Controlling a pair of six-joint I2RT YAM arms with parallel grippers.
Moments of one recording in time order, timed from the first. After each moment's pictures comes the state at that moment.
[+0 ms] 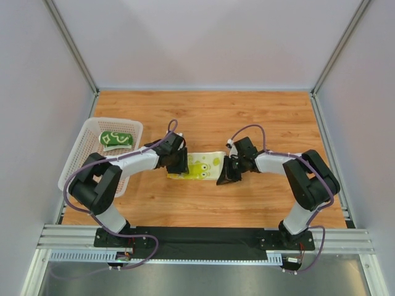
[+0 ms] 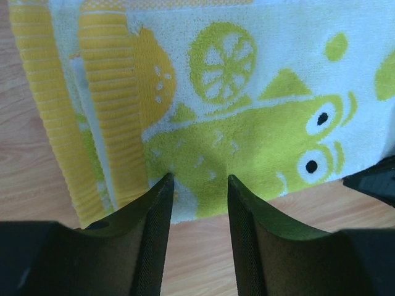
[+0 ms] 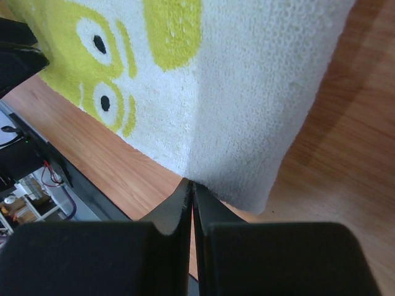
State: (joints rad) left arm -0.61 1.63 0.92 -0.34 0.07 -0.61; right arm 0.49 1.71 0.80 -0.20 -0.54 0.58
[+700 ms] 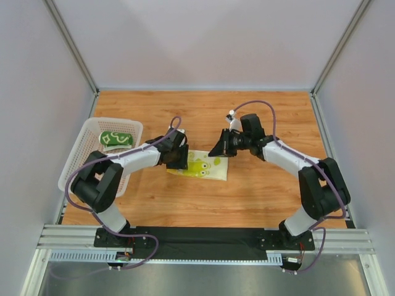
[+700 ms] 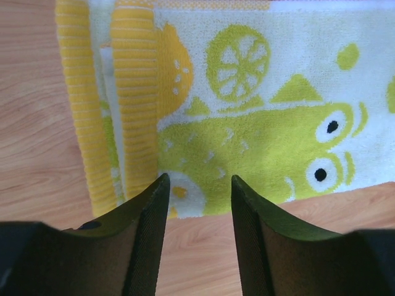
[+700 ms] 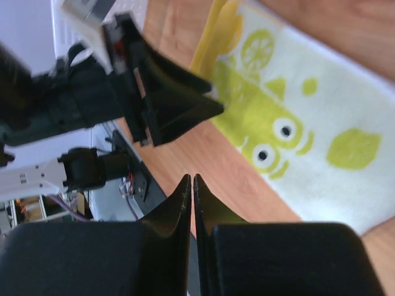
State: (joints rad) left arm -0.60 1.67 0.97 -0.34 0.01 -0.51; right arm 0.45 1.56 0.95 -0.09 -0.71 0.65
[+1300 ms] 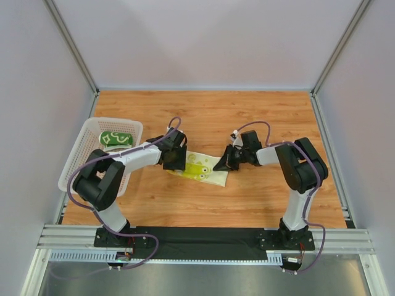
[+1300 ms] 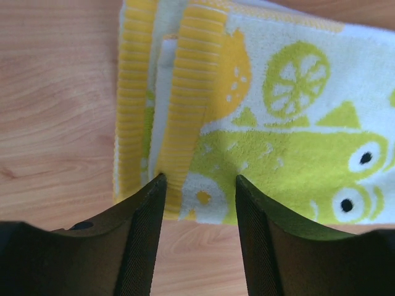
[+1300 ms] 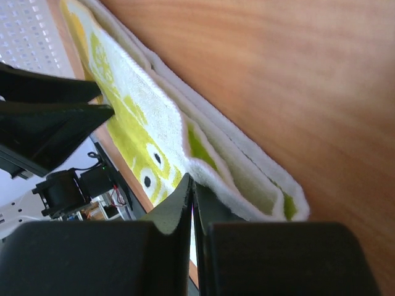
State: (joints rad) left arm -0.59 1.67 0.98 -0.43 -0.05 -0.51; right arm 0.35 1.93 0.86 0.15 -0.76 0.75
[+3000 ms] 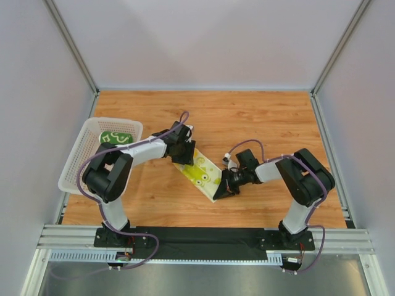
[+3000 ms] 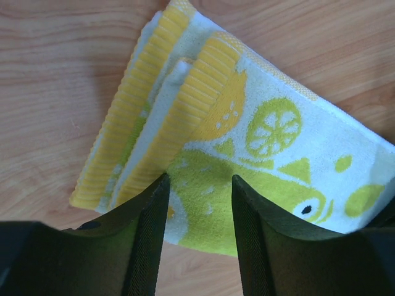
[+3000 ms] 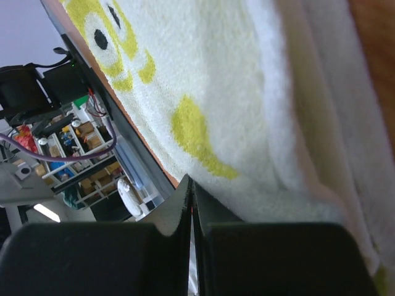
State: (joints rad) left arm -0.59 1.80 1.11 -0.37 0.10 -0.39; right arm 0.50 1.76 0.60 0.06 -0.88 0.67
